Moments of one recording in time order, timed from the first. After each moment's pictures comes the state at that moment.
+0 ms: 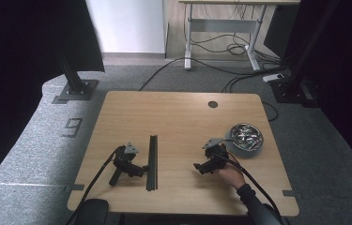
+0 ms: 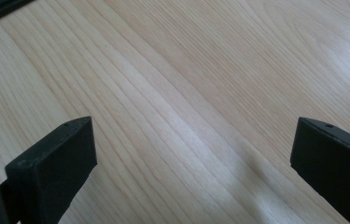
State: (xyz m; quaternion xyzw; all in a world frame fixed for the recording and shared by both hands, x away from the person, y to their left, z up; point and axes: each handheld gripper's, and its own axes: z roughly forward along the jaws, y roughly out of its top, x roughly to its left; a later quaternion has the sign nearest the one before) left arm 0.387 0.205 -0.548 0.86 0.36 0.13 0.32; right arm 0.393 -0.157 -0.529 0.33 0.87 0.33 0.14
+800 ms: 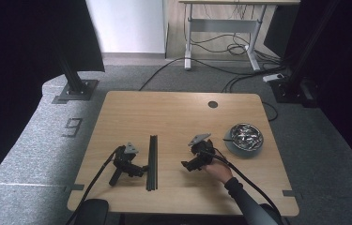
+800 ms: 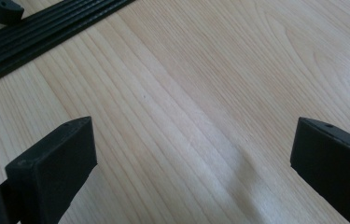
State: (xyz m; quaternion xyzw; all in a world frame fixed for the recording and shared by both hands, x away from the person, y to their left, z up) left arm 0.387 0.205 -0.548 0.86 0.36 0.13 0.32; right arm 0.406 -0.113 -0.521 0.31 0.88 0.33 0.12
